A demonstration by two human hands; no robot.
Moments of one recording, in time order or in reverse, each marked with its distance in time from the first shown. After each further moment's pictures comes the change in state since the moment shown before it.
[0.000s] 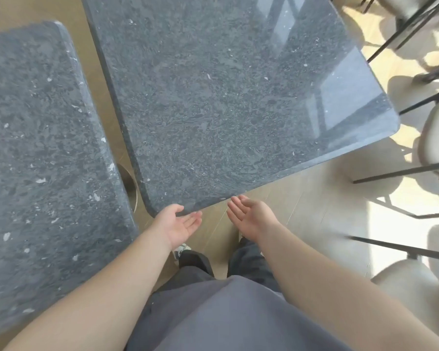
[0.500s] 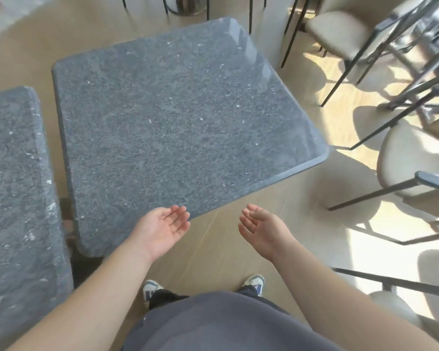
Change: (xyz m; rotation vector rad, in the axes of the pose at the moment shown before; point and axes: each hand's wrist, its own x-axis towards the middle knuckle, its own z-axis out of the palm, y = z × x) left_hand -0.055 -0.083 0.183 0.041 -0.186 0.231; right_hand -0.071 -0.185 -0.139 -0.058 -0.141 -0.171
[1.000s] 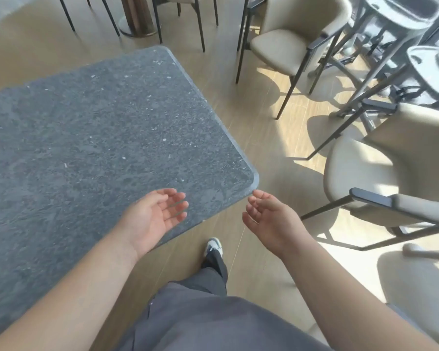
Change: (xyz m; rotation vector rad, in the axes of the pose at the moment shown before) left_hand 0.023 -0.042 0.266 0.274 -0.280 0.195; right_hand -0.032 -0.247 -0.093 0.057 -0.111 -0.236
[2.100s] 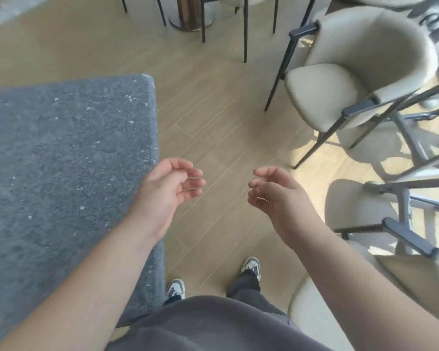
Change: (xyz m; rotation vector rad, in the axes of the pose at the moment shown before) left_hand 0.318 0.115 0.403 0.134 0.359 0.380; right_hand 0.317 -0.455 0.027 -0.645 -0.323 -0.126
